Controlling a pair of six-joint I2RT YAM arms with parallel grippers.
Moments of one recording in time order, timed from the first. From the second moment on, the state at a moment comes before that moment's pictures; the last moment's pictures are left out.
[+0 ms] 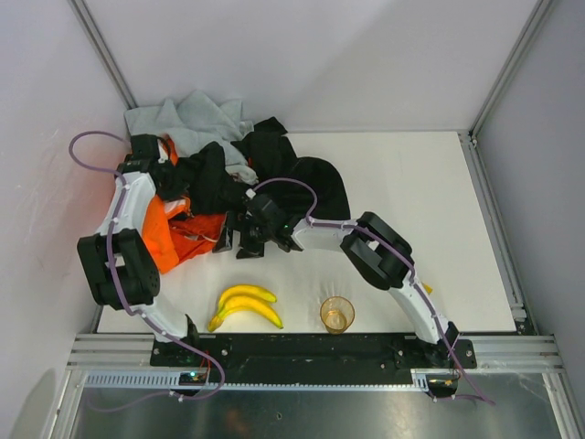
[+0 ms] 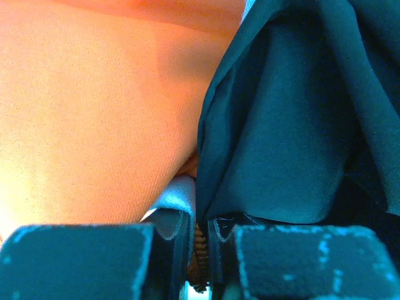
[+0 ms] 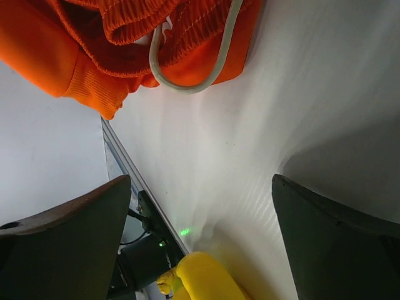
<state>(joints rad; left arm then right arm) 0.17 1.65 1.38 -0.69 0.08 -0.38 0.95 2.28 1.61 0.09 -0.39 1.02</state>
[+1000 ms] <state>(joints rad) 0.24 1.64 1.31 -0.57 0.24 -0.40 0.95 2.60 2.02 0.17 -0.47 1.31</state>
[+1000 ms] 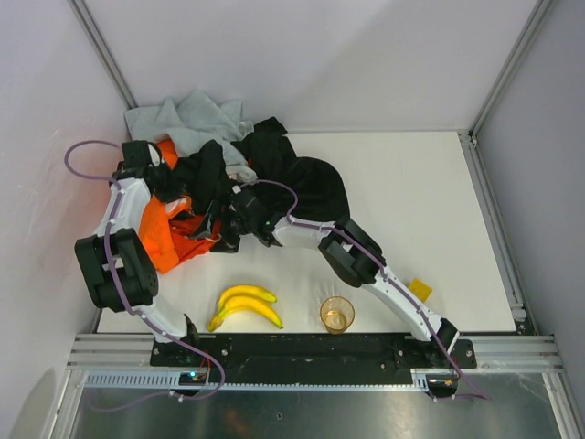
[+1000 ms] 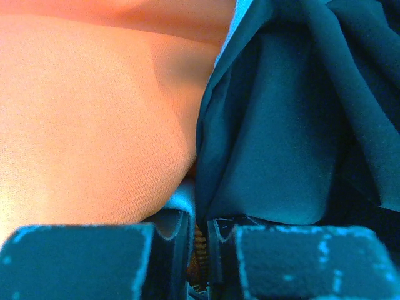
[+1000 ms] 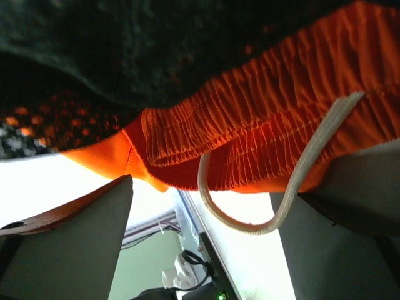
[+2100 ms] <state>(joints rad) 0.24 1.64 1.28 -0.52 0.27 -0.40 0.93 2.67 2.11 0.11 -0.50 1.23</state>
